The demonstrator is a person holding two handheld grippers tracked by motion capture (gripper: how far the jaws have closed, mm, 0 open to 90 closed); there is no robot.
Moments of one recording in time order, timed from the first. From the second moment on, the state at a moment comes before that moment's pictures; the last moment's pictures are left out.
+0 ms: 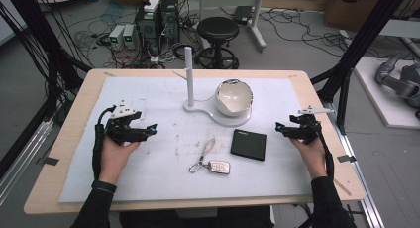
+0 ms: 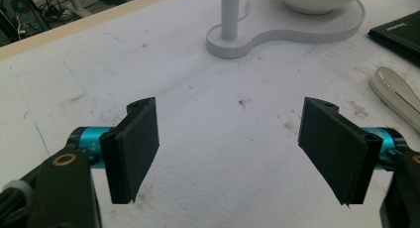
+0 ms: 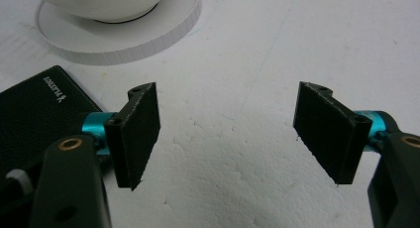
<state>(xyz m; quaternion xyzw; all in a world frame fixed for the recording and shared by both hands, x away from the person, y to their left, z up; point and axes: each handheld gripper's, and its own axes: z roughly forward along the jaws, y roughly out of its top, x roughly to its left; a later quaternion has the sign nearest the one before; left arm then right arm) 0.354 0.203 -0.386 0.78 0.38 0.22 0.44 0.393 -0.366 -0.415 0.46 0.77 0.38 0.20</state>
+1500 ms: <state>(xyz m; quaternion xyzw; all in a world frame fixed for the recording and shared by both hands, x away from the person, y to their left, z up) 0.346 0.174 -0.382 0.77 0.38 0.19 0.47 0.379 -0.347 -0.413 0.50 0.76 0.38 0.16</state>
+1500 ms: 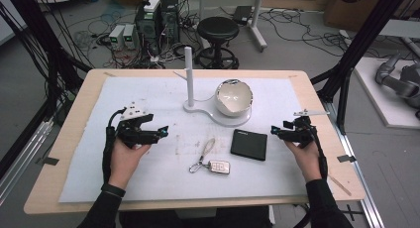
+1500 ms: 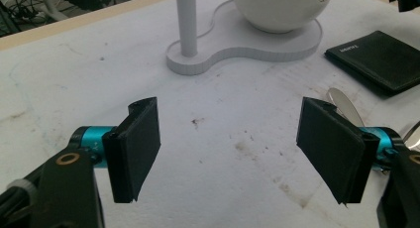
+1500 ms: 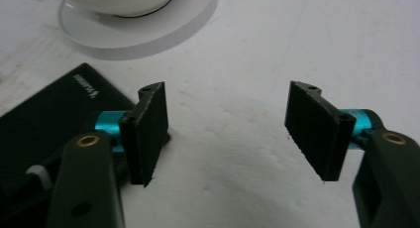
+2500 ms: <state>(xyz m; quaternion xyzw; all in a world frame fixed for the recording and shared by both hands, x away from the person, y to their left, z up) 0.347 0.182 -0.381 0.77 0.38 0.19 0.47 0.366 -0.315 -0.440 0.58 0.72 0.39 0.03</state>
